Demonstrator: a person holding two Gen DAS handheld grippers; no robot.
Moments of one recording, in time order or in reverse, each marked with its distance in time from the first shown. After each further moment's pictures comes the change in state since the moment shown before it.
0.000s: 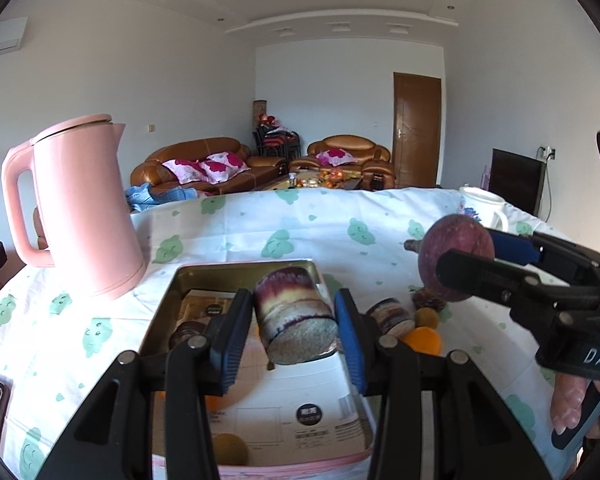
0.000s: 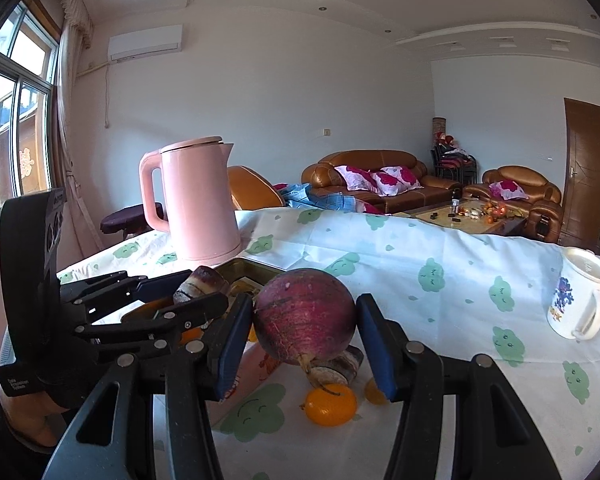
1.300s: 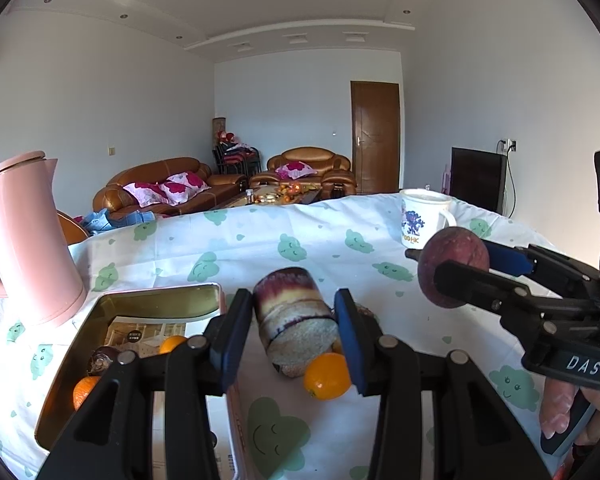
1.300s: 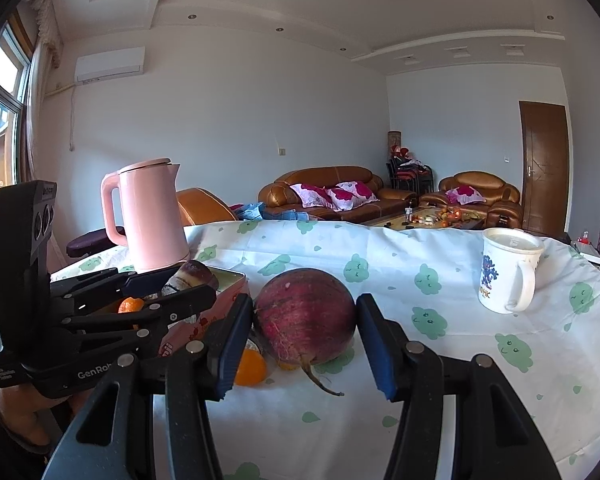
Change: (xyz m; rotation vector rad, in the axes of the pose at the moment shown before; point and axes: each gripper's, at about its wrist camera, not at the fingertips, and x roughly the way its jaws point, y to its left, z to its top) left arm 0.004 -0.072 0.005 0.081 -0.064 -0.135; right arm -0.055 -0.051 -0.033 0.058 -0.085 -0.152
